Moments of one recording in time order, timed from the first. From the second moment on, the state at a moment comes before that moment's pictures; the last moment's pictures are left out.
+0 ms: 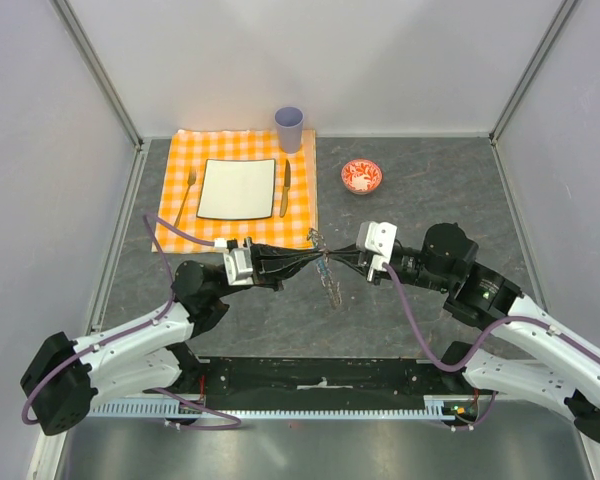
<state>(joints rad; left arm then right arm) -0.84 0.97 0.47 1.06 0.53 -0.03 0.90 0.84 0.96 -0.20 -0.34 -0.33</state>
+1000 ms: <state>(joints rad) -0.84 1.02 0.47 1.18 0.55 -0.09 0.89 0.86 0.93 -0.16 -0.45 -0.26</state>
